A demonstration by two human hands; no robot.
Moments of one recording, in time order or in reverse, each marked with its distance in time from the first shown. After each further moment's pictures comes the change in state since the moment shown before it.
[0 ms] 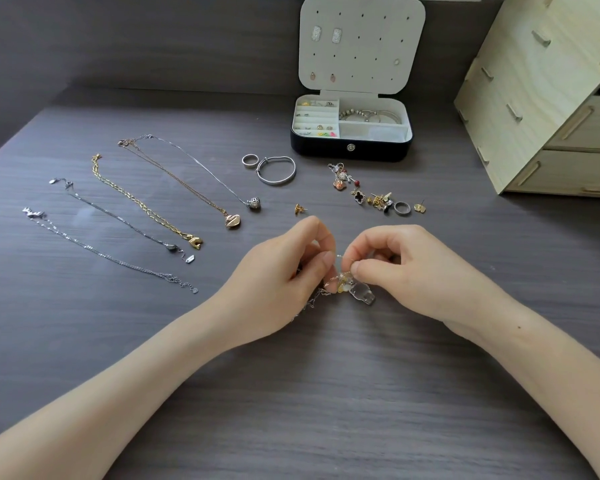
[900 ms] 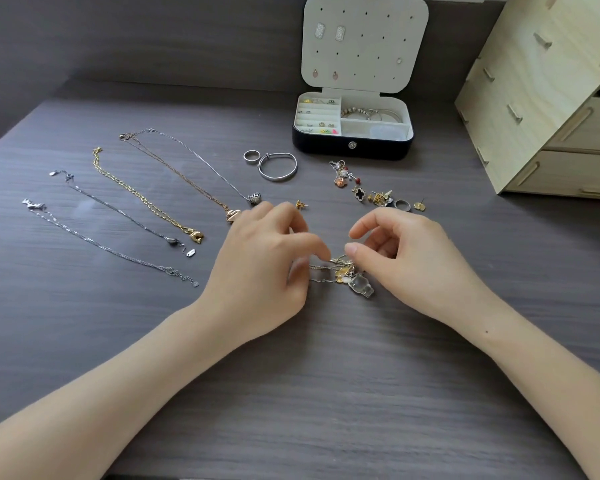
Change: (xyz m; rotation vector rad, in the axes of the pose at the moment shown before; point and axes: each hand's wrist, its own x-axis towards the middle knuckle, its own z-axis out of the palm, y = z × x) left_hand -0.002 -0.008 -0.006 0.545 0.280 0.216; right_hand 0.006 0.010 0.004 -0.157 0.216 -0.081
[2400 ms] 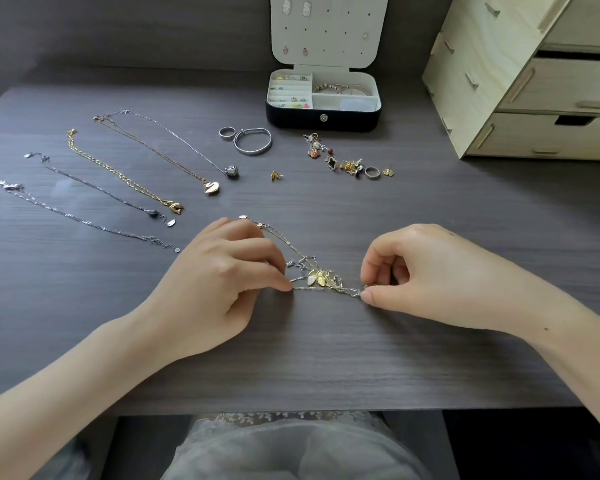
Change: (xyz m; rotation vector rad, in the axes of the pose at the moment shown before) left_hand -0.043 0.003 -0.023 -0.093 -0.193 0.340; right_hand -0.058 -0.009 -0.038 -0.372 -0.358 -0.018
